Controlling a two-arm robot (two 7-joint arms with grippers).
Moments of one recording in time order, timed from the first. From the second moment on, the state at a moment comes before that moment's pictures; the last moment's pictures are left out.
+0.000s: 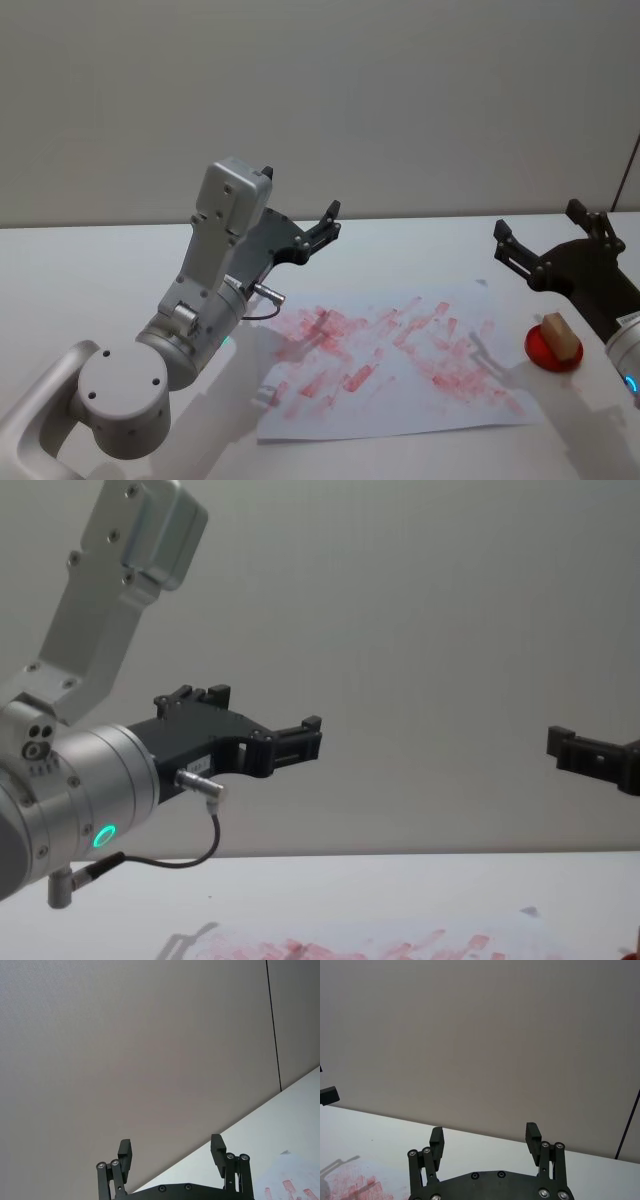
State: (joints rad) left arm -0.24 0.38 0.45 -1.63 -0.20 0.01 -0.01; right arm -0.01 0.34 -0.23 -1.77 0.29 0.03 0.07
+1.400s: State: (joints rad) left arm -0.24 0.38 0.45 -1.63 -0.20 0.01 -0.01; right arm -0.31 0.53 -0.10 -1.91 0.48 0.09 -0.07
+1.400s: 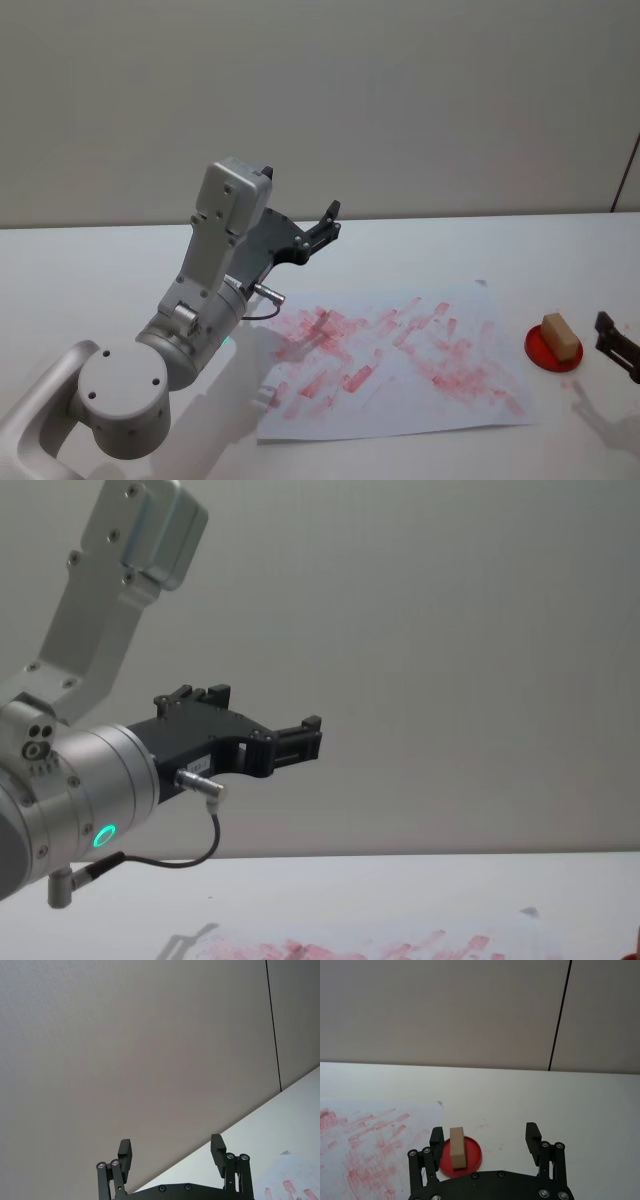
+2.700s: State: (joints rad) left arm -0.24 0.38 0.45 -1.63 -0.20 0.01 -0.01; right arm -0.03 0.43 -0.18 -1.63 0.40 0.30 0.18
